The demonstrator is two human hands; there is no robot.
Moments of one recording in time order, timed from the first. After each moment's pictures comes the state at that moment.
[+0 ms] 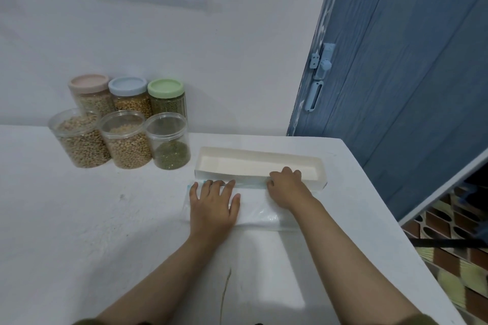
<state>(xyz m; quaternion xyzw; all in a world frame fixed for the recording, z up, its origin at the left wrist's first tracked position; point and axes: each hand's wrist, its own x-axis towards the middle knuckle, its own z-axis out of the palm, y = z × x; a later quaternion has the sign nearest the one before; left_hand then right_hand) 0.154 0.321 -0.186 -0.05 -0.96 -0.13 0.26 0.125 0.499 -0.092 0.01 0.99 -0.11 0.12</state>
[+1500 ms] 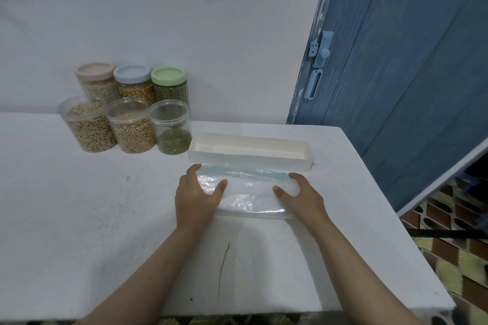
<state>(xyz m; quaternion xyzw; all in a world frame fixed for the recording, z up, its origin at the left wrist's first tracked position) 0.195 0.305 -0.150 0.13 -0.87 -0.45 0.16 0.195 0.536 -0.124 0.15 0.88 -0.44 0.05</state>
